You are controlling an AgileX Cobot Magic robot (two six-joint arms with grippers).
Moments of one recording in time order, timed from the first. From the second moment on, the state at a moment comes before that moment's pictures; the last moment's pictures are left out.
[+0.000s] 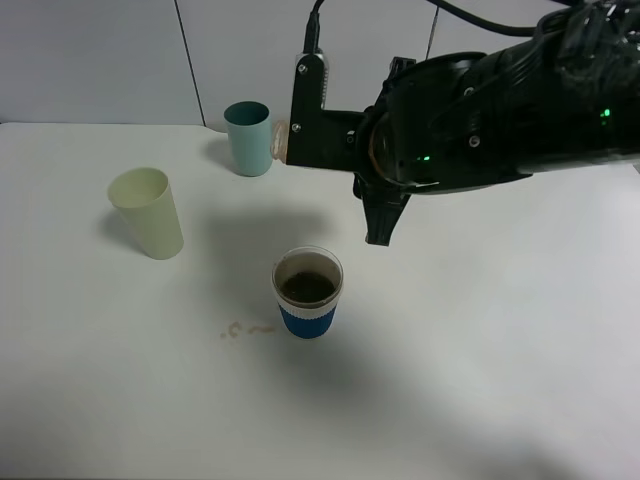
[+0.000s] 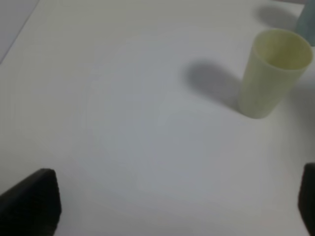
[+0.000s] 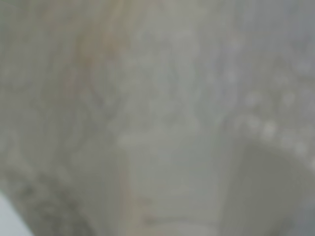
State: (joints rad) left arm 0.04 -0.01 -0.51 0.06 1.06 -0.14; right arm 0.92 1.69 -1.00 -1.12 0.68 0.25
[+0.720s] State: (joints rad) left arm 0.04 -0.01 -0.51 0.06 1.06 -0.14; right arm 0.61 1.69 -1.00 -0.92 0.25 0.45
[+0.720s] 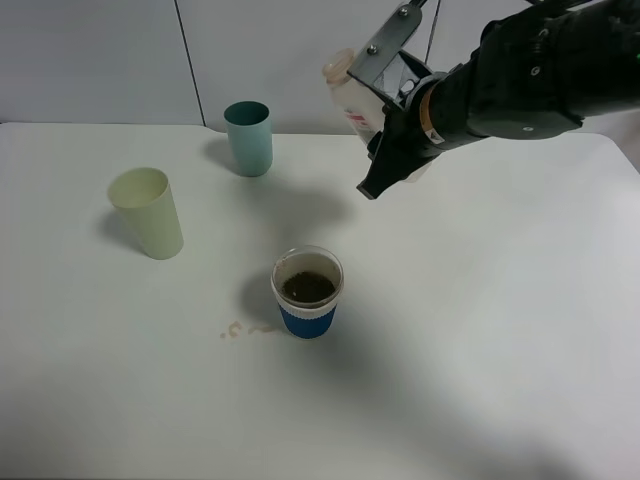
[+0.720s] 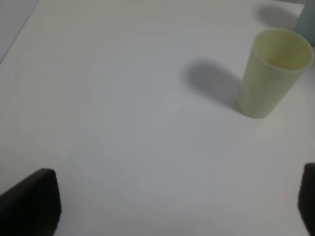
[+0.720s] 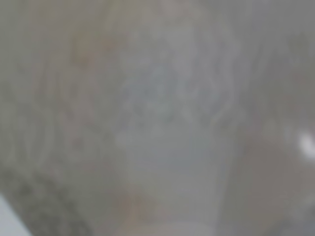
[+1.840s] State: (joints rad) left arm 0.04 -0.01 -0.51 0.06 1.06 -0.14; right arm 0.28 1.77 -0.79 -0.69 -0.41 0.18
